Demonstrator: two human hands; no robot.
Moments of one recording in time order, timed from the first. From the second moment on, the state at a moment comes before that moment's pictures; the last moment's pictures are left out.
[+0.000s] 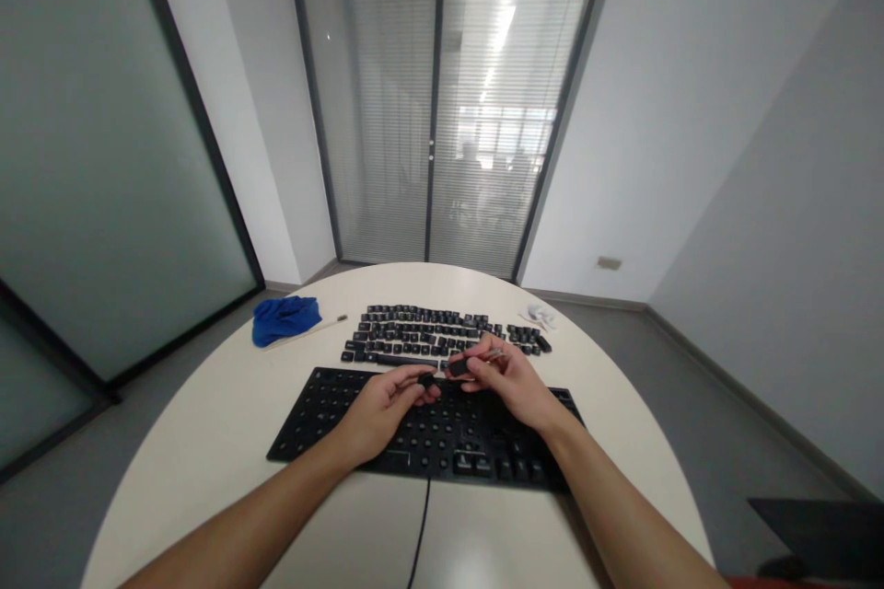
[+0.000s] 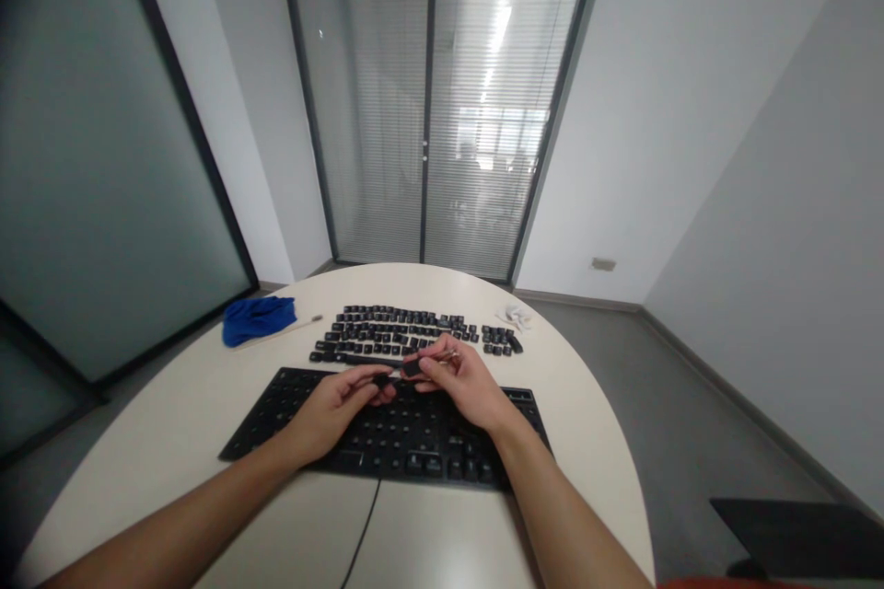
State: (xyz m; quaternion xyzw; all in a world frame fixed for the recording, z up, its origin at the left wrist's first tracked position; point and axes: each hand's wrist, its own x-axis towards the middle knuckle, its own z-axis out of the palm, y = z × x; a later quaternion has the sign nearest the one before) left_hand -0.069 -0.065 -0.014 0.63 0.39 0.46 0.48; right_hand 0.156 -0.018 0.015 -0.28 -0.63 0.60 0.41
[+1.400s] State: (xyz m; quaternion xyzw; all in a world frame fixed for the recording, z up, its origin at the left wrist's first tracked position) left_hand -0.066 -0.061 -0.017 0.64 0.47 0.46 0.39; right_hand 0.162 -0.024 0.025 -0.32 -0.77 0.45 0.30
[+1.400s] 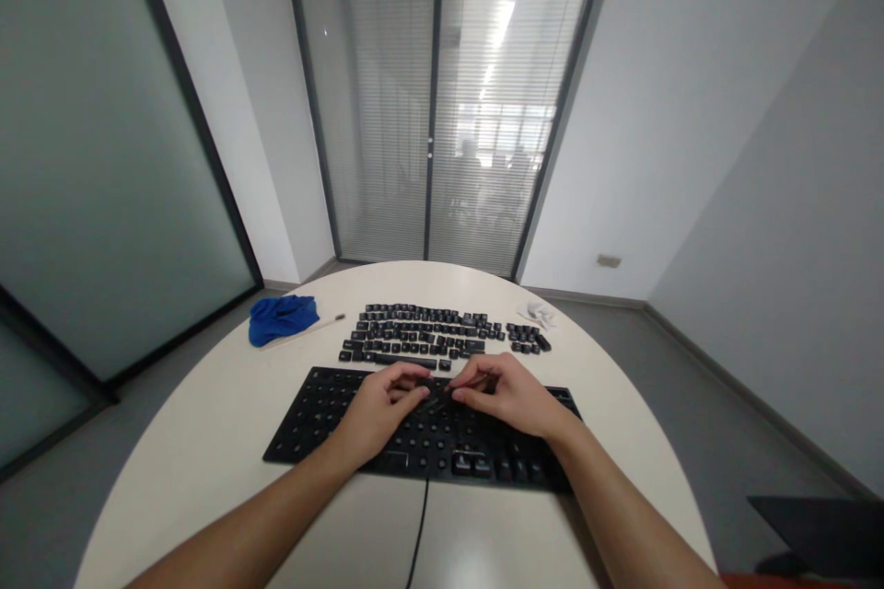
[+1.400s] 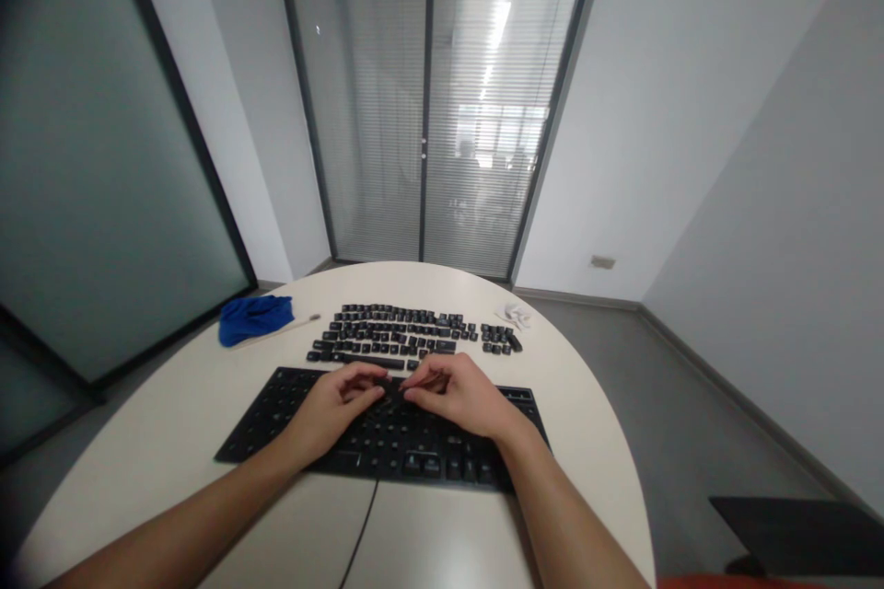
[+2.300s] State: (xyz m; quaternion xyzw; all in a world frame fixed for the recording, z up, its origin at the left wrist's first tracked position) left_hand -0.063 -0.067 -0.014 0.82 0.47 0.31 0.13; right_hand 0.185 -0.018 0.030 -0.32 -0.76 0.45 0.33
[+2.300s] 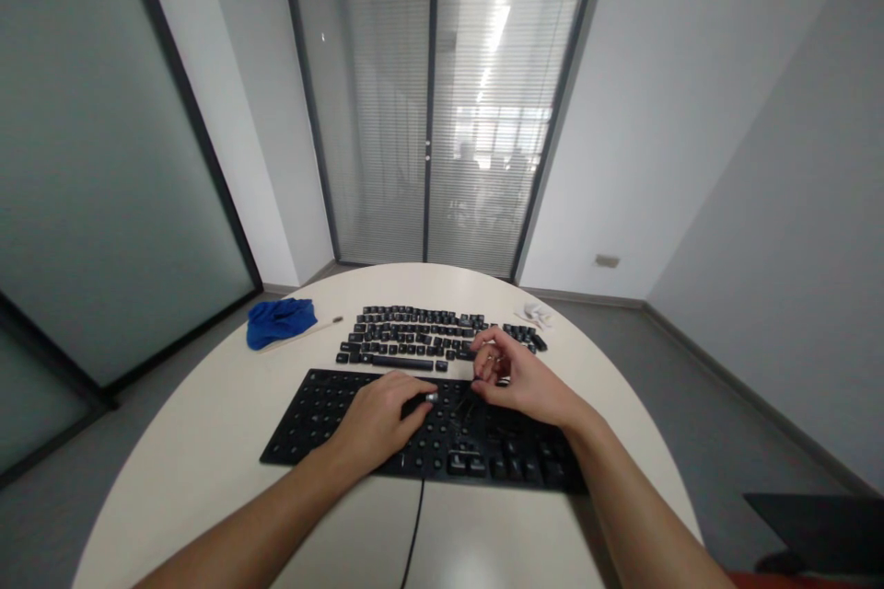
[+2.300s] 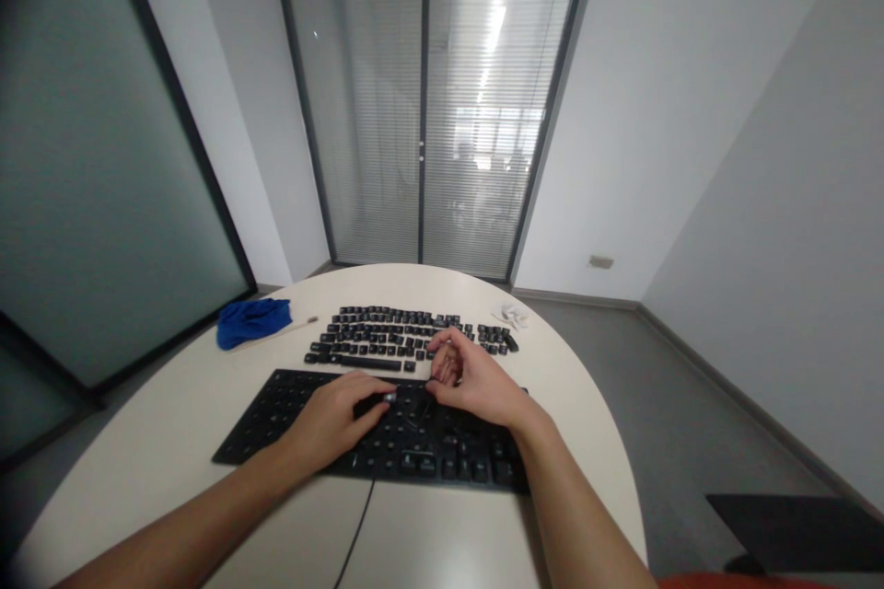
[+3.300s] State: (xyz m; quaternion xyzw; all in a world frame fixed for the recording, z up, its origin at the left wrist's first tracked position) left_hand -0.009 0.009 -0.003 0.82 0.54 0.18 0.07; right_hand 0.194 -0.011 0.026 -0.34 -0.78 0.41 0.33
